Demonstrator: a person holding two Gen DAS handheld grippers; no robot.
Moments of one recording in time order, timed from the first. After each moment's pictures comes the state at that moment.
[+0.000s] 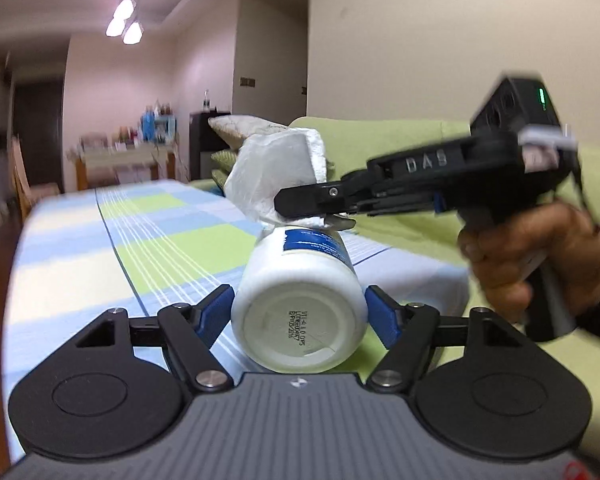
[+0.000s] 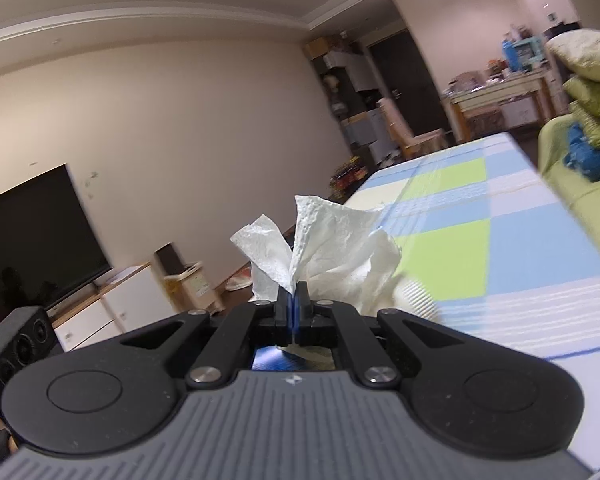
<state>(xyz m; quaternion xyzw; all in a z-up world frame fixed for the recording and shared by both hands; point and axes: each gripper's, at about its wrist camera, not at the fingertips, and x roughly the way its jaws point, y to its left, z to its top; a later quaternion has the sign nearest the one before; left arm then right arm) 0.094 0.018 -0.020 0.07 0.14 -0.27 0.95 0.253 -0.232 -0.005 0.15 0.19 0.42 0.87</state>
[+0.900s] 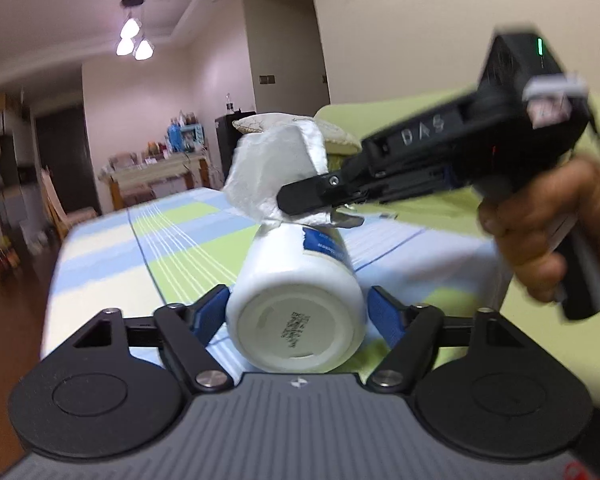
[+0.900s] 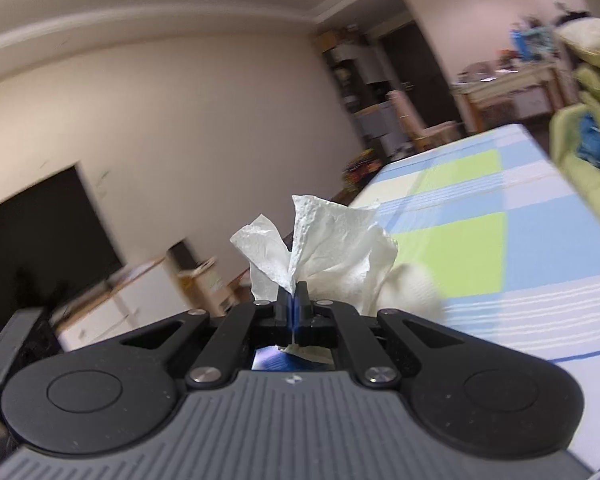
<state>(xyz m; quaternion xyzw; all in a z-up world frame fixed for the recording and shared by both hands) 0.077 0.015 -0.014 0.12 0.14 -0.22 0.96 0.255 -0.224 -0.007 0.14 0.20 0.45 0.86</state>
